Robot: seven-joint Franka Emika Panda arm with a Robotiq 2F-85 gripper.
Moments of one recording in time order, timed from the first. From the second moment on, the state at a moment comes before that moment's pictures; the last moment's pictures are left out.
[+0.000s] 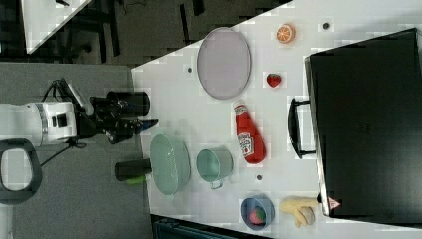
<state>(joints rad) -0.03 -0.02 0.03 -1.79 0.01 0.20 0.01</state>
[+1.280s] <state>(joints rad) -0.12 -0.20 0.09 -2.34 0.03 0.40 -0.56</state>
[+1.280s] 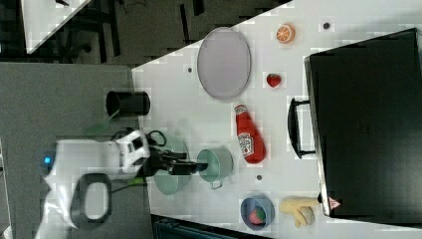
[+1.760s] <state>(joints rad) -0.11 -0.10 0.14 -2.46 0.03 0.68 -0.88</state>
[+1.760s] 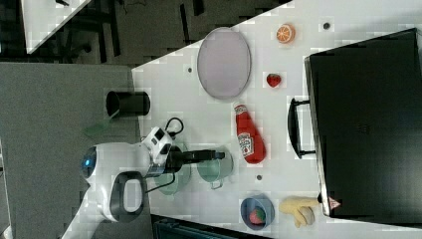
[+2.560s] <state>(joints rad) -0.13 0.27 0.15 -2.46 0.01 1.05 -0.96</state>
